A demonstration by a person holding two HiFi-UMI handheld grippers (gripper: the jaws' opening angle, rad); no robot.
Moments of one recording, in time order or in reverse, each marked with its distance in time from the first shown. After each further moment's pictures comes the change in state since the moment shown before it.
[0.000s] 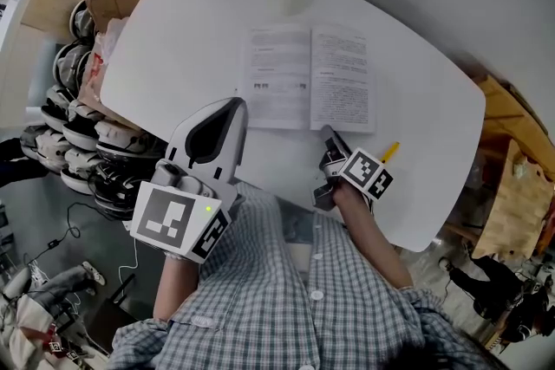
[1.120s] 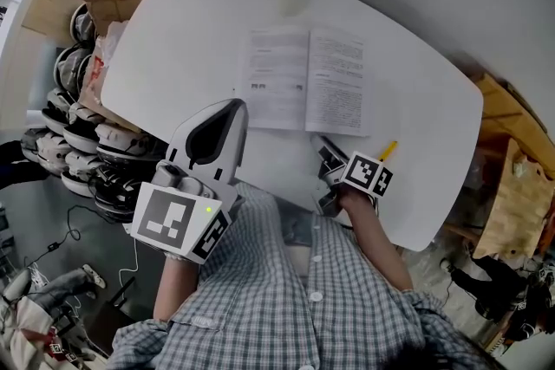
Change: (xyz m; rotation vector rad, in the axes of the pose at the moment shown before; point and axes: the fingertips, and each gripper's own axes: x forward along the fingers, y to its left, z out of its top) left arm -0.004 -0.007 0.004 0.013 -0.008 -0.008; right arm -0.005 0.007 -0.028 -0.012 0.171 0.113
